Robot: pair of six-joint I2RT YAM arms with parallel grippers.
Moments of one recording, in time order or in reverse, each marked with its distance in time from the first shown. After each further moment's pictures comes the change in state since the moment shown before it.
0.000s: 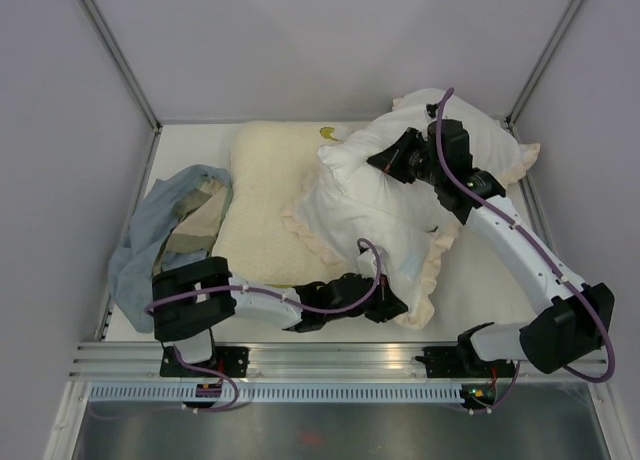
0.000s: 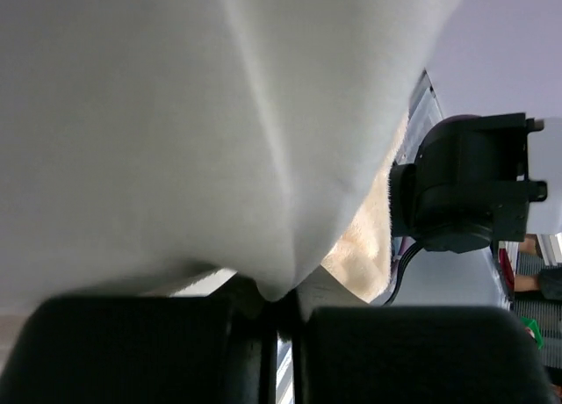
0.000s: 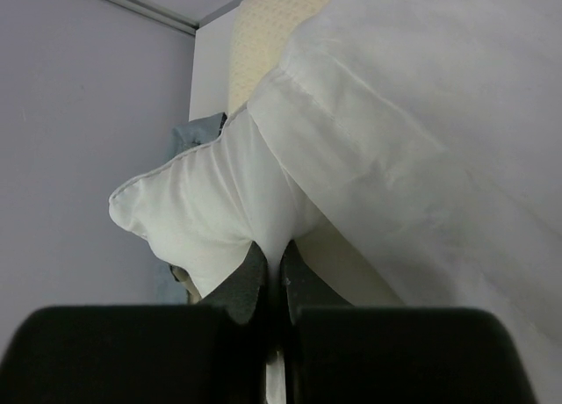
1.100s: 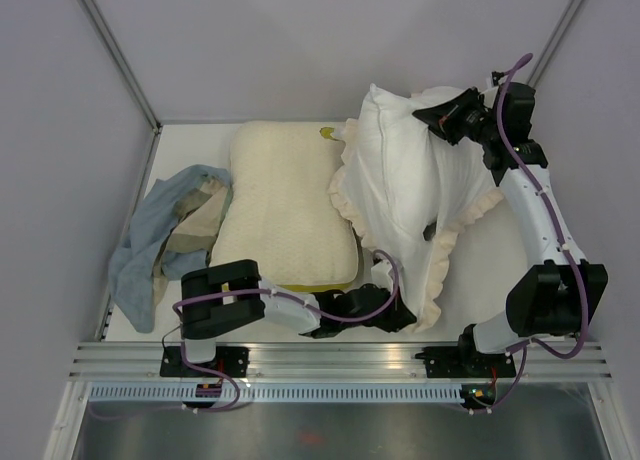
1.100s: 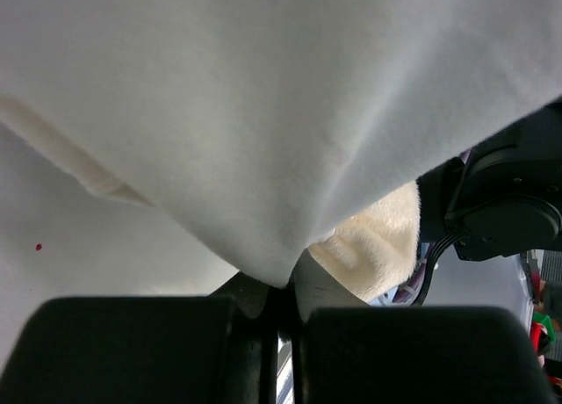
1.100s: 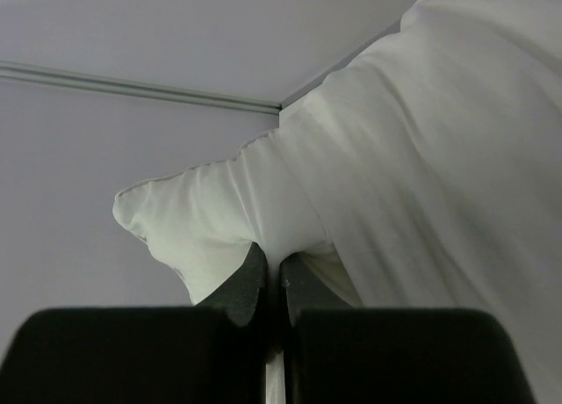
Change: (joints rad) left arm -0.057 0.163 0.078 0.000 -0.028 -0.032; right arm -0.391 0.167 0.187 0.089 -0.380 0.203
